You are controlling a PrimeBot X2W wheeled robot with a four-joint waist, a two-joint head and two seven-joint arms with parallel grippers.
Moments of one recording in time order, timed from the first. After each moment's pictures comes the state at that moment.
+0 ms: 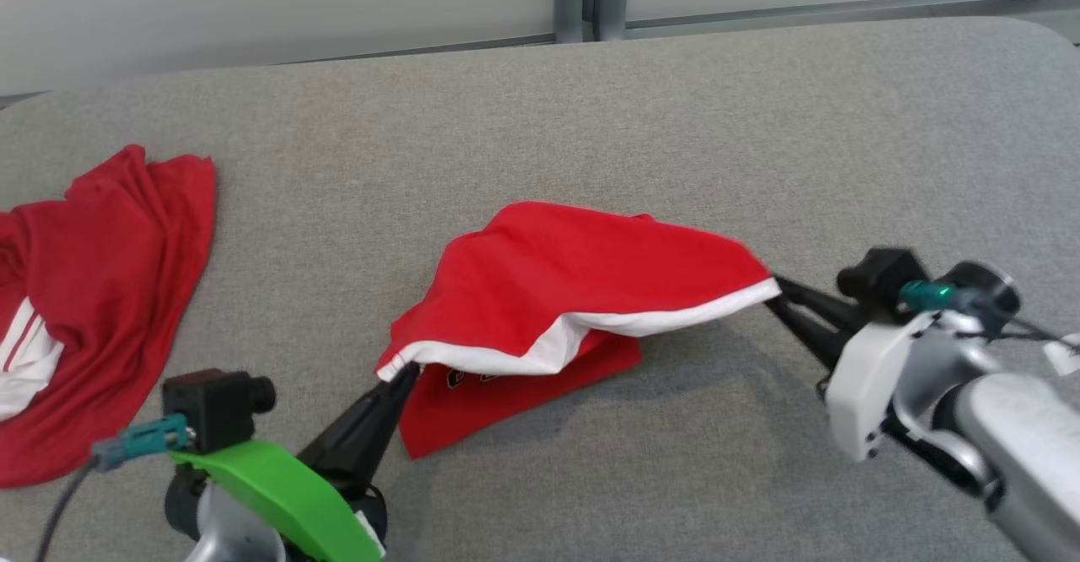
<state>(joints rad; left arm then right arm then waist) 0.05 0.26 -0.27 -0.37 -0.80 -0.01 0.45 -0.38 -0.57 0.59 0.07 0.47 0.13 0.18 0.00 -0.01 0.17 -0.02</state>
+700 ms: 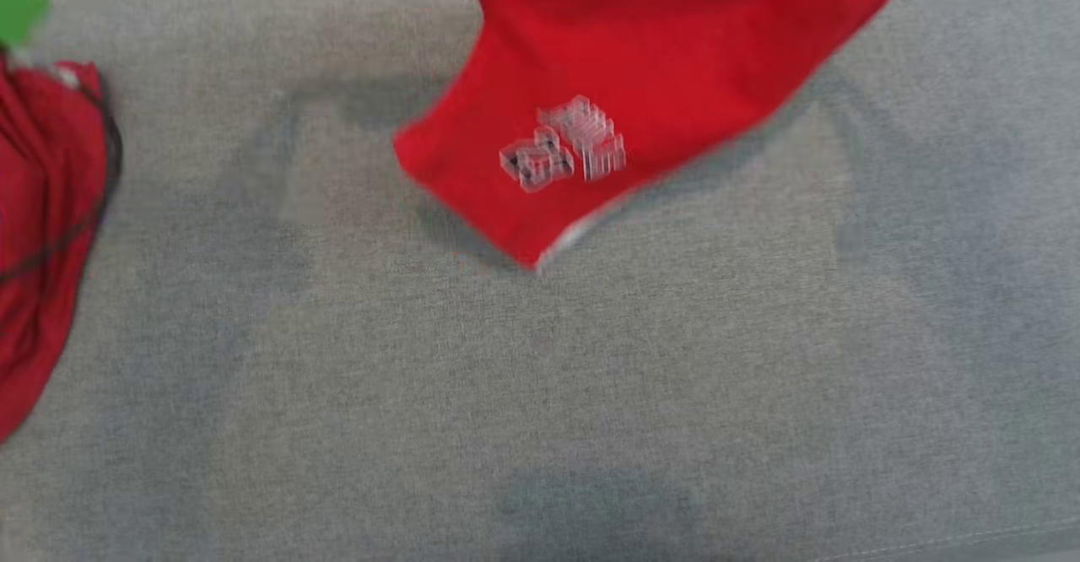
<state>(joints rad) -0.91 0.46 -0.13 -0.28 -0.89 0.08 0.78 -1.08 -0.81 0.29 -0.24 0.78 0.13 0.64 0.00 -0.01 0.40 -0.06</state>
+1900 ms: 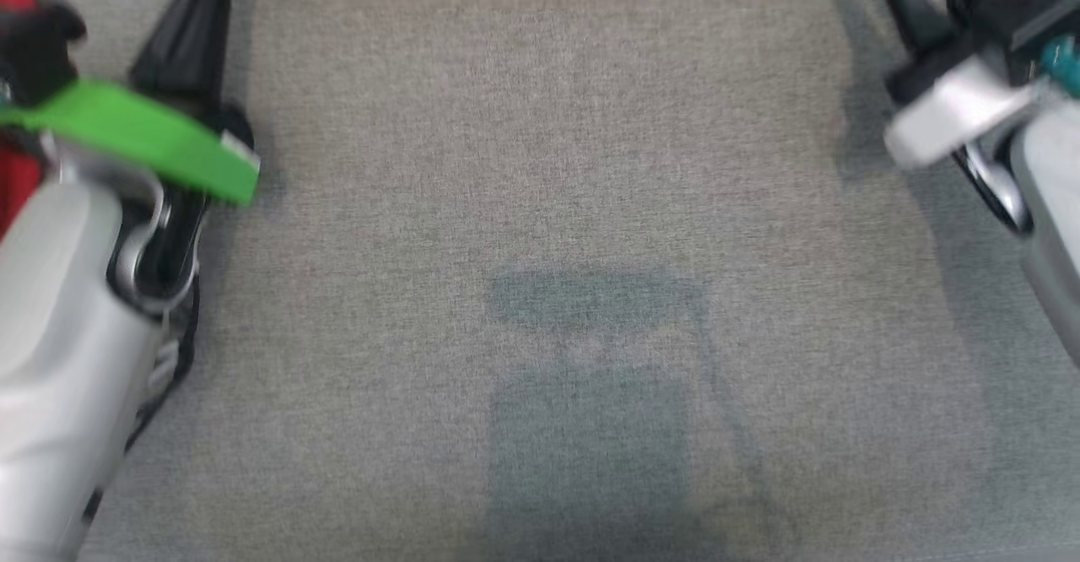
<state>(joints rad) -0.90 0.42 -0.53 0.47 -0.89 -0.13 -0.20 -0.92 -0.49 0.46 0.37 0.18 0.13 -0.26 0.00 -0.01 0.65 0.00</state>
